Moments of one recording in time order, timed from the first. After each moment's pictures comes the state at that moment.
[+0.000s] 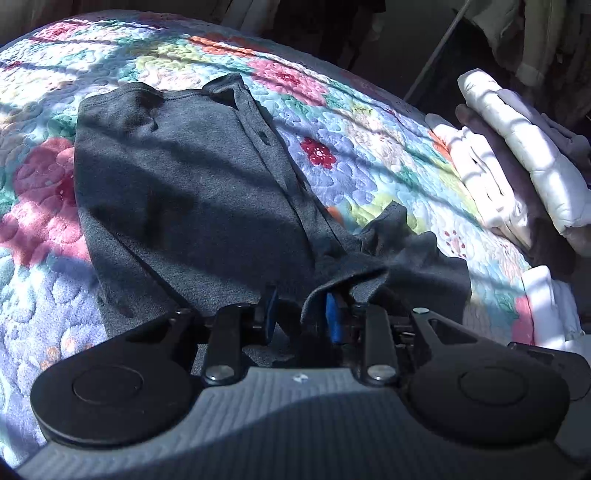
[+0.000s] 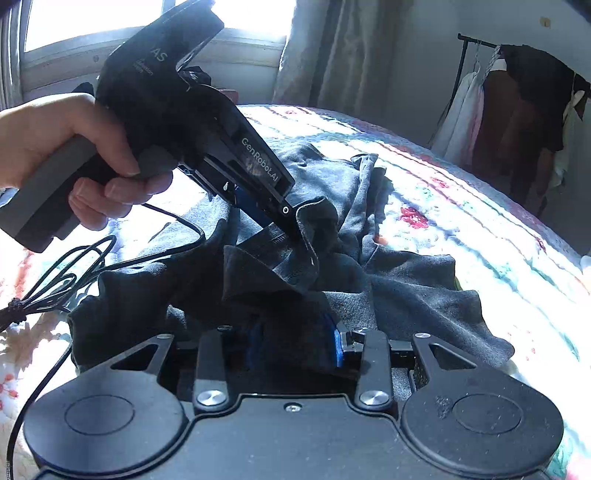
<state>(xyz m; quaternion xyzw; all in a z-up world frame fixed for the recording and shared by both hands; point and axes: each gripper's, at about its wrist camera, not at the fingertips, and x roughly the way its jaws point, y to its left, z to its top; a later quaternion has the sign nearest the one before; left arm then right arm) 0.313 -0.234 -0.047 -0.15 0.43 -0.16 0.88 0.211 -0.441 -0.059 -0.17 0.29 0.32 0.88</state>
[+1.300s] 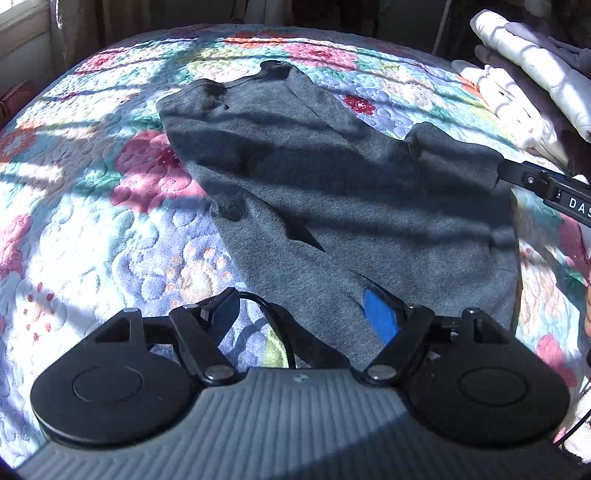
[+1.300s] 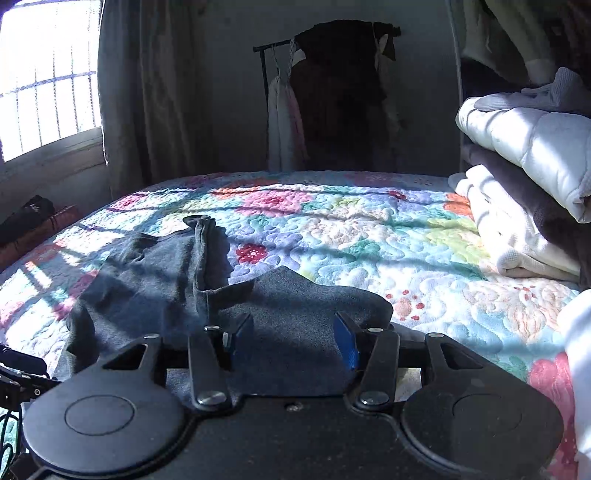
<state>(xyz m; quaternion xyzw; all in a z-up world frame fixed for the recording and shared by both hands) 0.218 -0.212 -0.028 -0.01 0.46 -0.08 0.88 0.235 -0.496 -0.036 0.05 0.25 0.12 0.96</state>
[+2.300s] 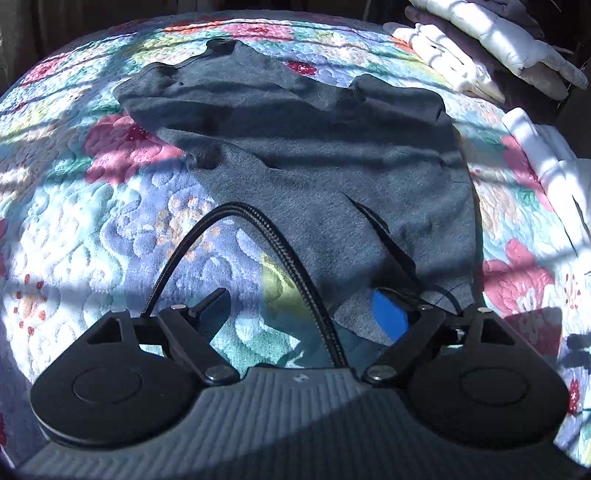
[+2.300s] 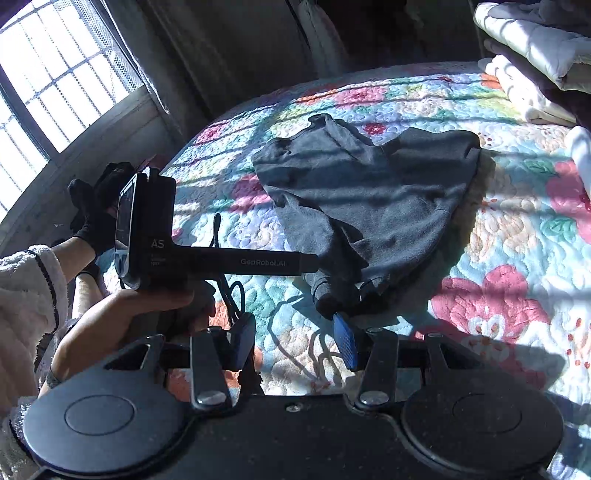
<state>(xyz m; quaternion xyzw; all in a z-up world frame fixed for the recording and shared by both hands) 0.192 -0.188 -0.047 0.02 0.48 -0.19 0.86 0.028 -0.376 0.045 0.15 0.41 0.13 0.89</state>
